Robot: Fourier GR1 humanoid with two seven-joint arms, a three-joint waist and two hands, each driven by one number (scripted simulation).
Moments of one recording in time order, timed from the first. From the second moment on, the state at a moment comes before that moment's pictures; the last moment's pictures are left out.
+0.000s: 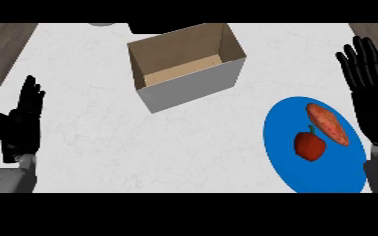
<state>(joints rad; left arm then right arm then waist) -0.11 0.47 -0.04 -1.31 0.26 0.39 -0.08 -0.16 -0.46 0.00 -1.67 -0.34 -0.07 -0.10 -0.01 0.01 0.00</state>
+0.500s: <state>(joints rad) -0.17 0.46 -0.20 -1.41 0.22 0.24 -0.09 0.05 -0.43 -0.08 -1.49 -0.05 -0.52 0.02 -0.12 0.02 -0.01</state>
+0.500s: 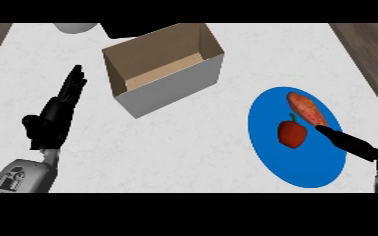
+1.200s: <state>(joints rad) -0.23 0.42 -0.36 -1.48 0.19 0.13 -0.04 0.33 -0.50 0.06 -1.39 0.58 -0.83 0.41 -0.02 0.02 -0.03</state>
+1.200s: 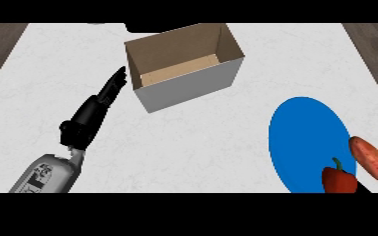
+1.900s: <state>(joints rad) -0.28 0.39 -0.40 -1.47 0.18 0.11 0.01 0.23 -0.38 0.21 -1.73 0.90 -0.43 1.06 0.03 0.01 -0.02</state>
